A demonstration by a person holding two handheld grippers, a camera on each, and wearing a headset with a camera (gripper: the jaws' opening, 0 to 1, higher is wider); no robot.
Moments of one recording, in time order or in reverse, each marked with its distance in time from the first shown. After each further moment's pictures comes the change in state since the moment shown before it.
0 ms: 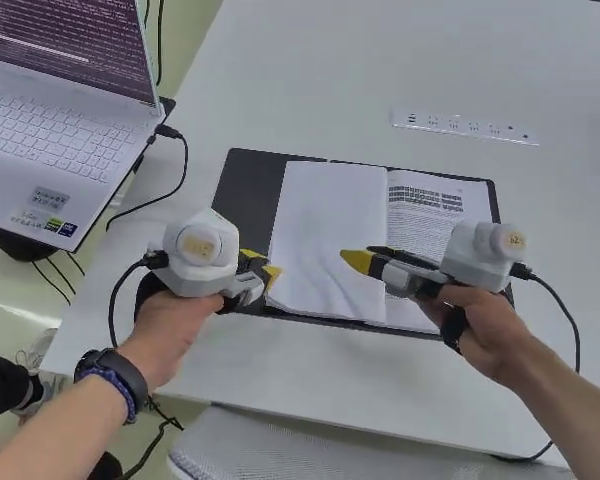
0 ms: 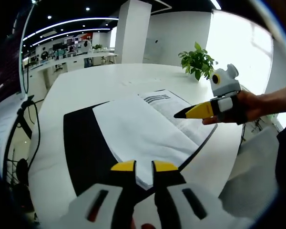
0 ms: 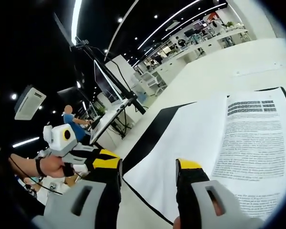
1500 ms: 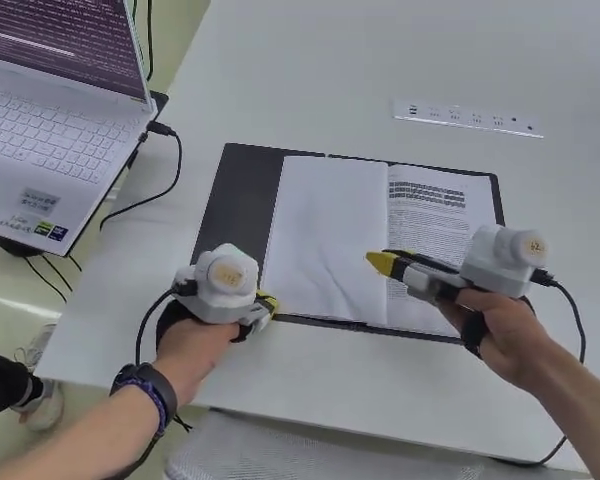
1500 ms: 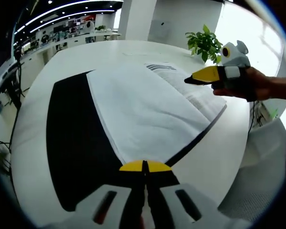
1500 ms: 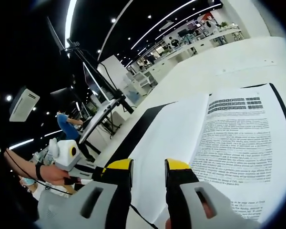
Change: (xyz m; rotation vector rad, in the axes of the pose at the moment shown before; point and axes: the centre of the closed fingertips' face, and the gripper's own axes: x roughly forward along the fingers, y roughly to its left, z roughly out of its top) left arm 0.029 -0.006 -0.063 -0.059 0.165 0.021; right arm -0.005 -0.041 0.003 0.001 0.009 -0.062
